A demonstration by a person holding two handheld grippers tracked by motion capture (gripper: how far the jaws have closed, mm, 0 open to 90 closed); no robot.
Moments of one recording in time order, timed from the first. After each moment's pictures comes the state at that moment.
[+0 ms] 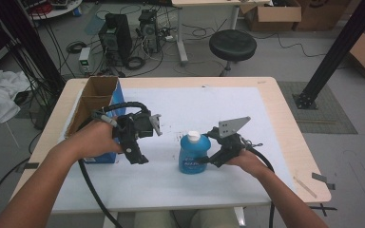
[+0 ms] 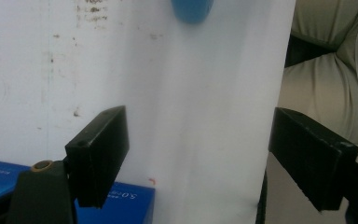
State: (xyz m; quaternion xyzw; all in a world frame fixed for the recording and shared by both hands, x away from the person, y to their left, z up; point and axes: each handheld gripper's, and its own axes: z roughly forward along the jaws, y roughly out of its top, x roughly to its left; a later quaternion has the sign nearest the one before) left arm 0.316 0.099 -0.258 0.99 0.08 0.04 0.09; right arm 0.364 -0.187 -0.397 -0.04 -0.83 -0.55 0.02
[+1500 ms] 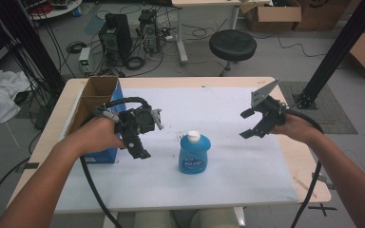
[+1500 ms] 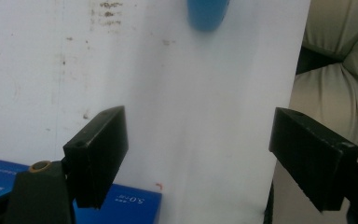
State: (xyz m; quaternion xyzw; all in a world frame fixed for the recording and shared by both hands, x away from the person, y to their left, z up) left arm 0.329 0.097 -0.257 0.99 0.10 0.04 0.10; right arm 0.422 -0.284 -0.306 -0.12 -0.94 -0.30 -0.02
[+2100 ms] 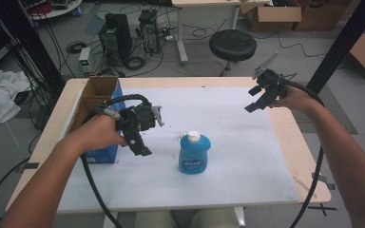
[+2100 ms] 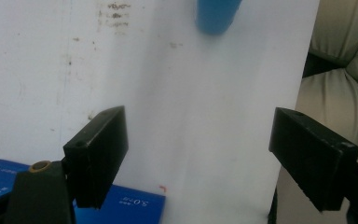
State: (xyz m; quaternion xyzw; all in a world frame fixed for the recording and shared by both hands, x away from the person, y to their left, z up) left arm 0.336 0.098 -0.258 0.99 0.10 0.04 0.10; right arm 0.494 -0.297 -0.284 -0.18 -0.95 -0.25 -0.05
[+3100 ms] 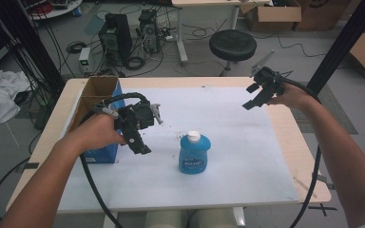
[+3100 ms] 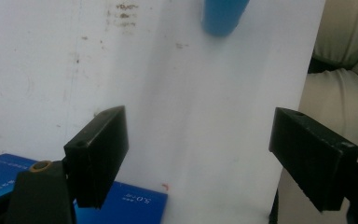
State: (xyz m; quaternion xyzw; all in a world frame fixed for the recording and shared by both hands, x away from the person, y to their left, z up) left arm 0.336 0.099 -0.254 0.99 0.11 0.05 0.11; right arm 0.502 -0.291 -0.283 -0.17 -0.95 -0.25 -0.06
